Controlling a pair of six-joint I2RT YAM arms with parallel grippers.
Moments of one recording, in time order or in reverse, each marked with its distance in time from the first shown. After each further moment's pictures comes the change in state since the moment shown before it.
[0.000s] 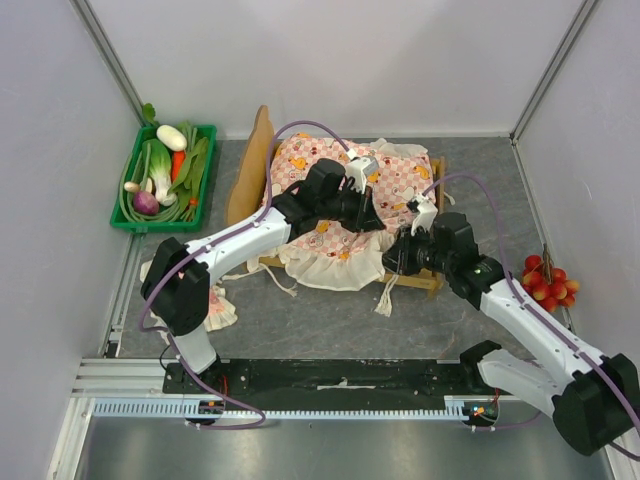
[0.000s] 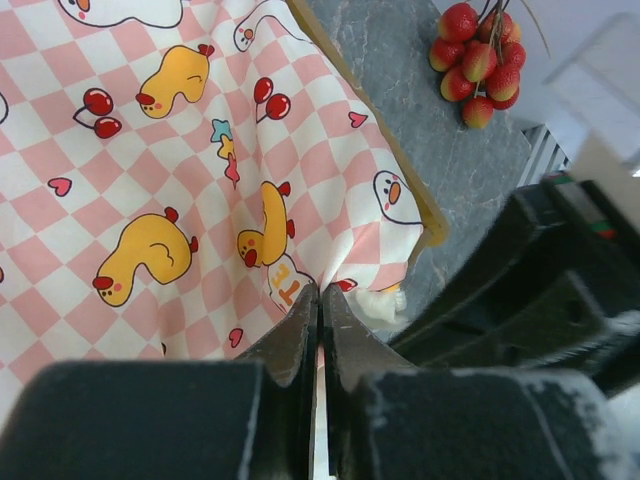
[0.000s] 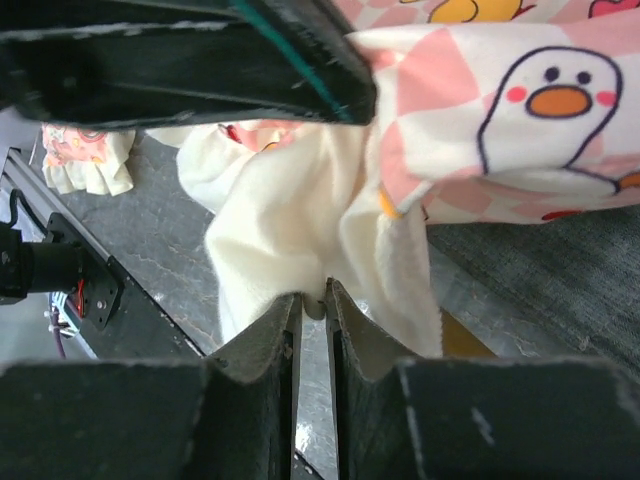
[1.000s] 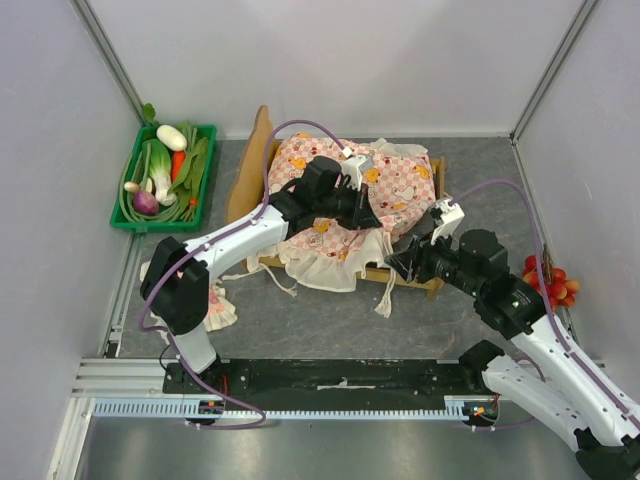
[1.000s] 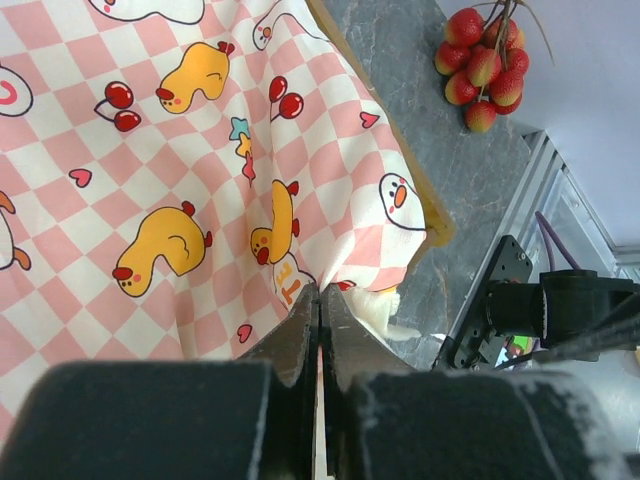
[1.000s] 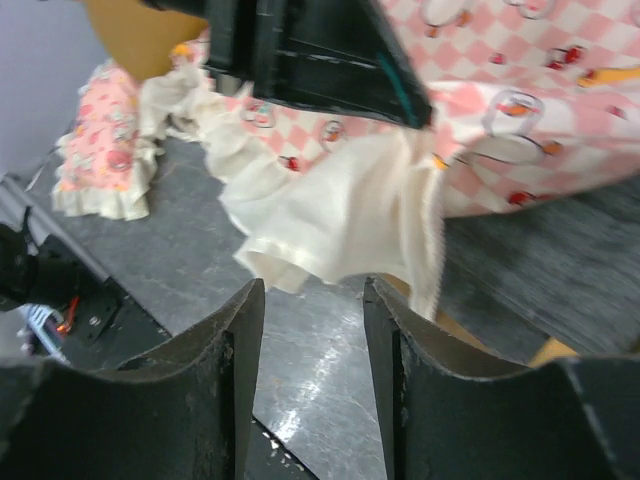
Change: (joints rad) left arm 0.022 0.000 0.000 -0.010 0.019 -0.014; right arm 0.126 -0.252 0.076 -0.127 0.183 -0.049
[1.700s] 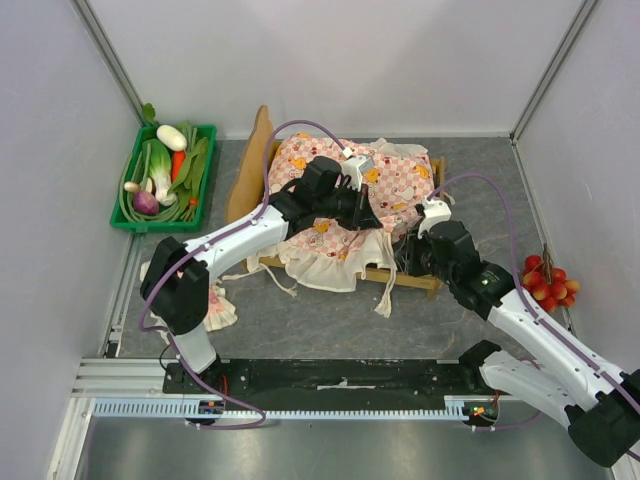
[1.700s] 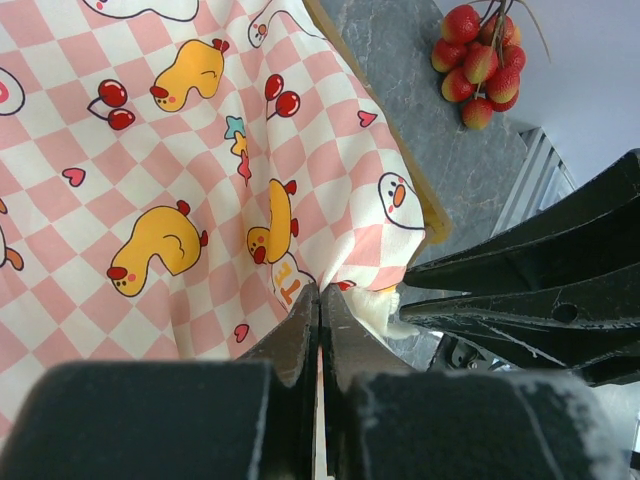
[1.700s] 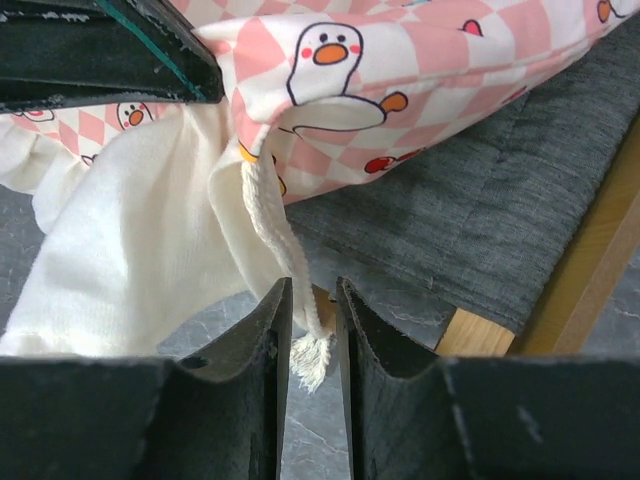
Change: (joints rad) left arm 0.002 0.000 0.000 -0.002 0.009 0.000; right arm 0.000 0.171 -0.036 -0.032 0.288 0.003
